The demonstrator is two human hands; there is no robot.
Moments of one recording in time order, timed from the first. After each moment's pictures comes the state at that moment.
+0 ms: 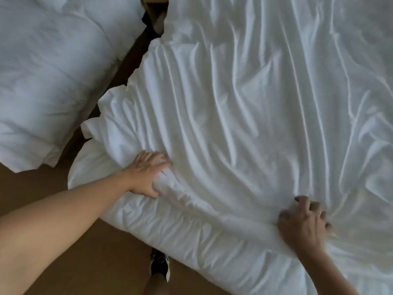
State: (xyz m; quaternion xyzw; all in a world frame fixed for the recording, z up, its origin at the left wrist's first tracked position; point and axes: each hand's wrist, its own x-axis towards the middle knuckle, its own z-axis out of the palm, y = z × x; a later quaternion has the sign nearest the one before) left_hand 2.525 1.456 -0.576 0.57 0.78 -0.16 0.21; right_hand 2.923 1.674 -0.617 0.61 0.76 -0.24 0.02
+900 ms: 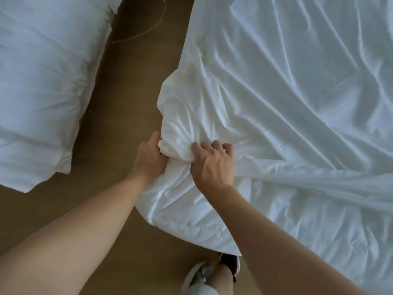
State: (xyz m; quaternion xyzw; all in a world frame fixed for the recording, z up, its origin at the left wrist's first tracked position) left_hand 2.231 1.318 -0.635 0.32 0.89 0.26 0.21; right_hand 2.392 1.411 -0.596 0.38 0.91 -0.16 -0.08
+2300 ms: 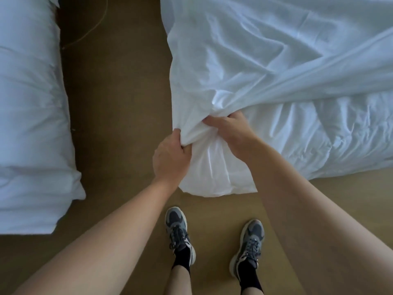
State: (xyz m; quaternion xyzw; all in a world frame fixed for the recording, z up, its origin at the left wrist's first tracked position) left_hand 2.159 1.173 -0.675 0.51 0.80 0.24 0.20; right_hand 2.301 1.276 -0.622 0.54 0.40 -0.70 -0.25
